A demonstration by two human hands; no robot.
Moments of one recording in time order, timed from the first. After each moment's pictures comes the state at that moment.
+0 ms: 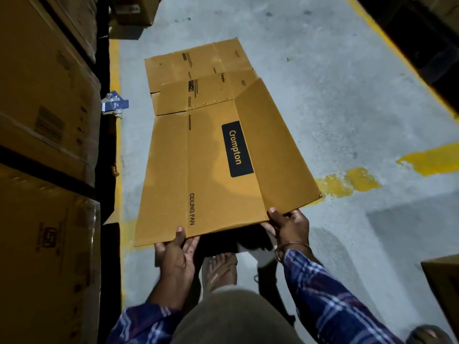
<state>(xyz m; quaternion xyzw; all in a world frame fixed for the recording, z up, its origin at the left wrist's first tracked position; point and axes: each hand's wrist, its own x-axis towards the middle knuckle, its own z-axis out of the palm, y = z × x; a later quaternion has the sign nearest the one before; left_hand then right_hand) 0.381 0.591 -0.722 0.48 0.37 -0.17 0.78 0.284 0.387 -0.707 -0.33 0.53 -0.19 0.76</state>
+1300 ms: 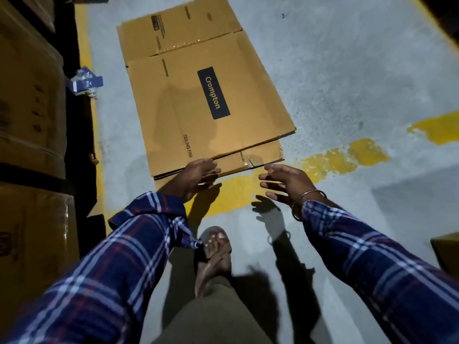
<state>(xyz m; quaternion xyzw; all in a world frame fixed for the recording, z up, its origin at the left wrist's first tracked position) 0.501 0.477 -0.775 0.68 0.05 -0.52 0.51 0.305 0.303 -0.722 -0.46 0.49 0.01 0.74</state>
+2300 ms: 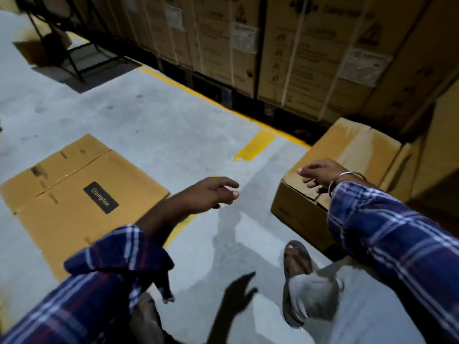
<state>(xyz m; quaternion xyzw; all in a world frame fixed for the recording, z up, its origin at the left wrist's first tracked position) 0.155 0.322 -0.453 0.62 -0.52 -0.54 0.22 -0.143 0.193 -0.442 -0.56 0.64 -0.14 0.50</state>
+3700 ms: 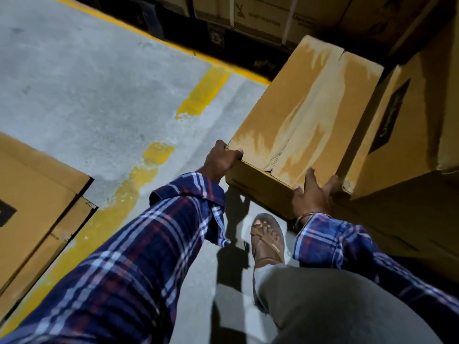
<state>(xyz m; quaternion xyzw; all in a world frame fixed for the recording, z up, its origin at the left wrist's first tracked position) -0.003 0.082 -0.711 0.71 -0.41 -0.51 0.25 -0.217 0.176 -0.663 -0.45 0.84 -0.08 0.28</state>
